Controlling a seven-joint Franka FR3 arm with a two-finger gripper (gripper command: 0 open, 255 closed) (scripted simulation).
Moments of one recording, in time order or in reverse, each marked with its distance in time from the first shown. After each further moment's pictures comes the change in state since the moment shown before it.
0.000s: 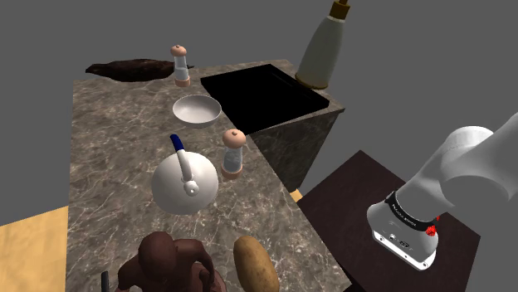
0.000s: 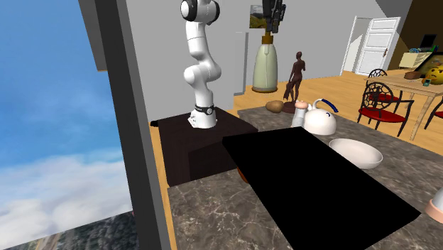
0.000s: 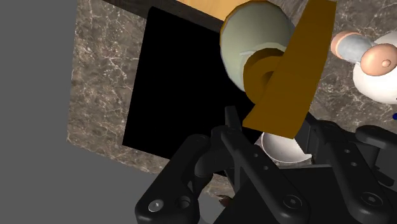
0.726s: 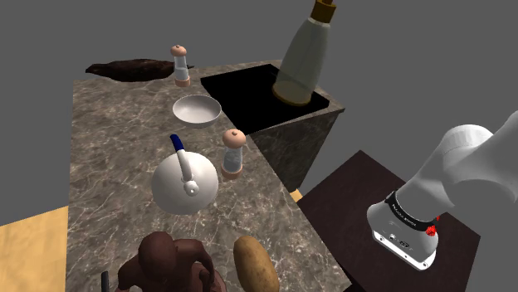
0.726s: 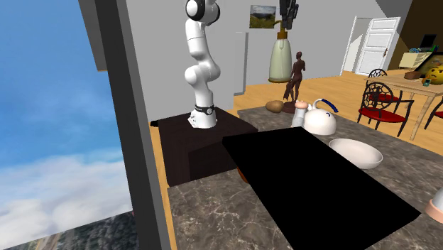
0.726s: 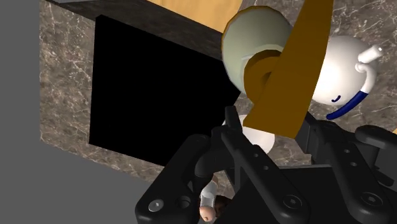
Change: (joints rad) arm 0.101 0.019 0.189 0.074 0.023 -0.084 0.284
